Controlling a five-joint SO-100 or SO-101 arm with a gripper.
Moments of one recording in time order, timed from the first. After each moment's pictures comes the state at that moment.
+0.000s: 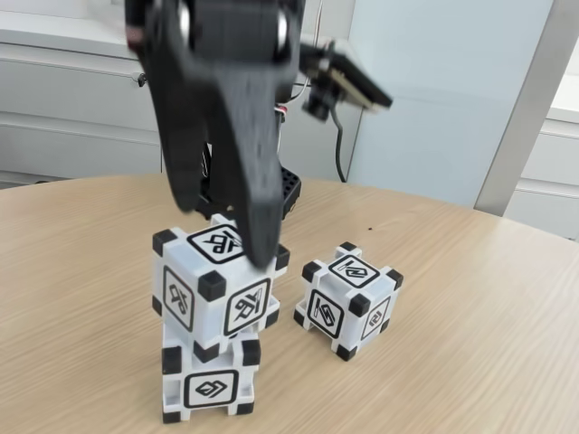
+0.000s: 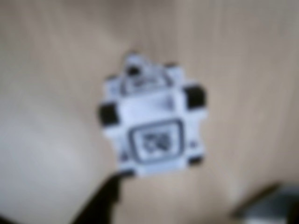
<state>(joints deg) 31.1 97.5 83.6 90.8 -36.4</state>
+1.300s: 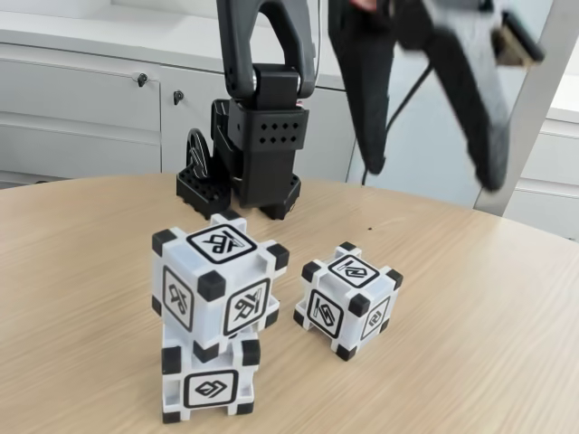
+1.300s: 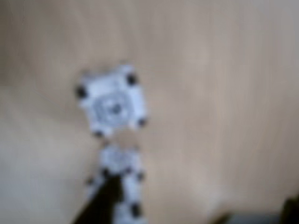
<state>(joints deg) -2.8 110.0 93.4 90.9 -6.3</state>
